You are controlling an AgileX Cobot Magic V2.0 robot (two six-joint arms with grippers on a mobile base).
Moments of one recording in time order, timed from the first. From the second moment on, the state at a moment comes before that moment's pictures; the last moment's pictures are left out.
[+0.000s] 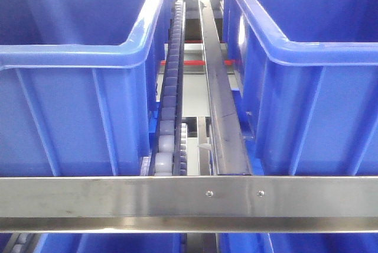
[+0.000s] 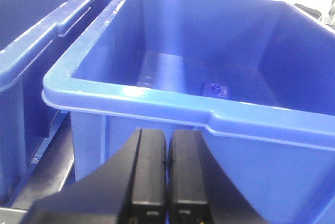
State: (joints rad) left arm -0.01 -0.01 0.01 -0.02 0.09 -0.15; right arm 0.10 -0.01 -0.44 -0.12 0.52 0.06
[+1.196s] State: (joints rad) left arm -0.01 -0.01 0.01 -0.02 0.09 -0.15; right arm 0.00 -0.01 0.03 0.04 0.02 0.06
